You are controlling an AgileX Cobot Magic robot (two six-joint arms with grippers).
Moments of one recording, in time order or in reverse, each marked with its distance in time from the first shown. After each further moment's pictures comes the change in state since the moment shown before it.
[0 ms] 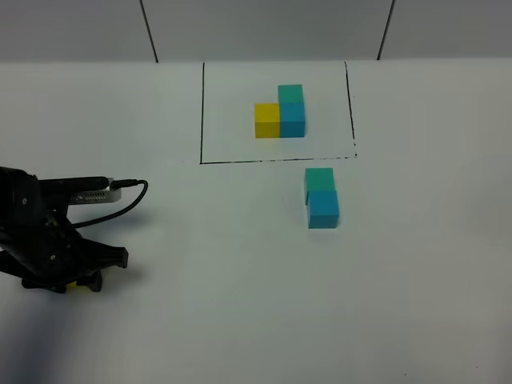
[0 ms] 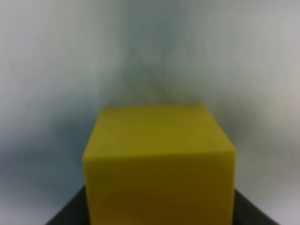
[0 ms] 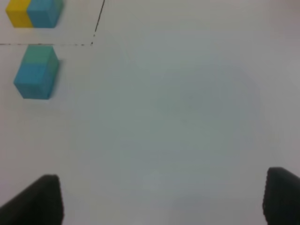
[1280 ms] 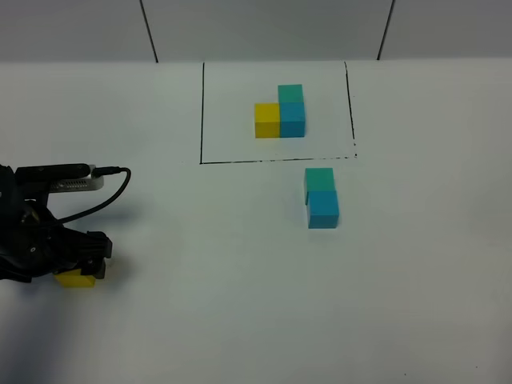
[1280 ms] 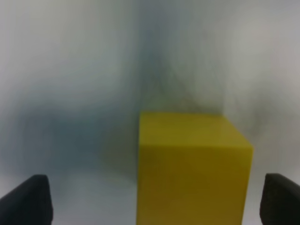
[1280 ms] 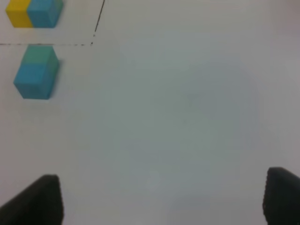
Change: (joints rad) left arm 0.047 -0.082 0.011 0.028 0.011 0.023; right arm 0.000 0.000 0.000 0.000 0.000 0.000
